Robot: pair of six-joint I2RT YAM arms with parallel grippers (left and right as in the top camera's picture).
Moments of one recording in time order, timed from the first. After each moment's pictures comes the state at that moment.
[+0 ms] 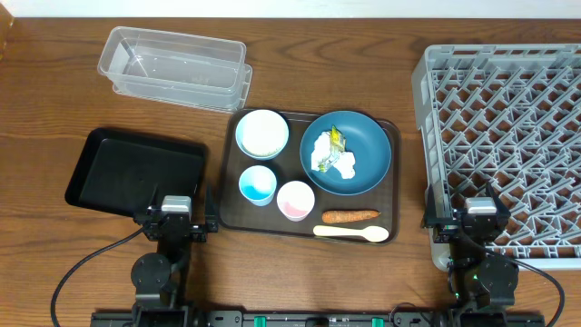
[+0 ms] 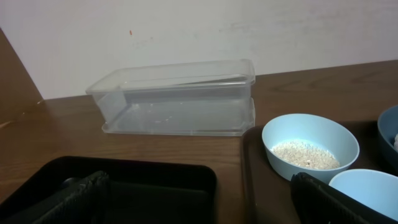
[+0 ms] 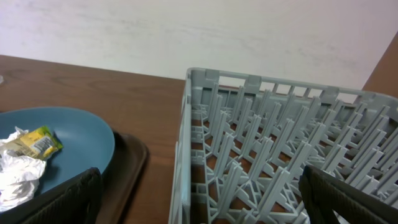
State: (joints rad) left arm -0.01 0.01 0.01 -0.10 0.01 0.11; right arm 0.02 0.02 0.01 -0.07 0.04 -0.12
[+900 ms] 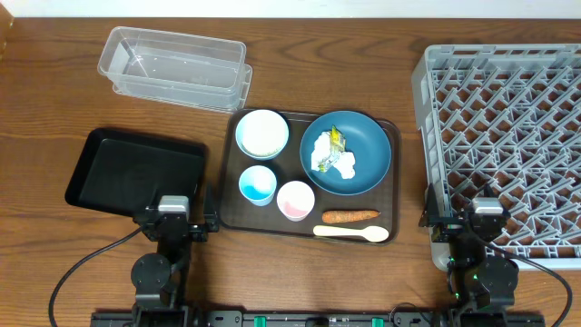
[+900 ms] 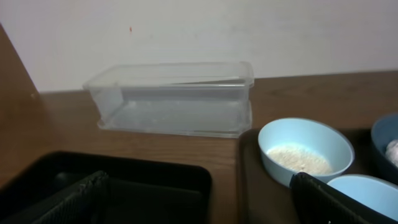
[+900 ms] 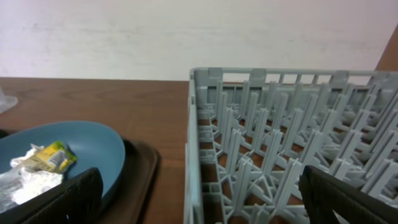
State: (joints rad) left arm -0.01 0.01 0.01 -0.10 0.01 0.04; right arm 0.02 0.02 0.01 -0.07 0.03 0.01
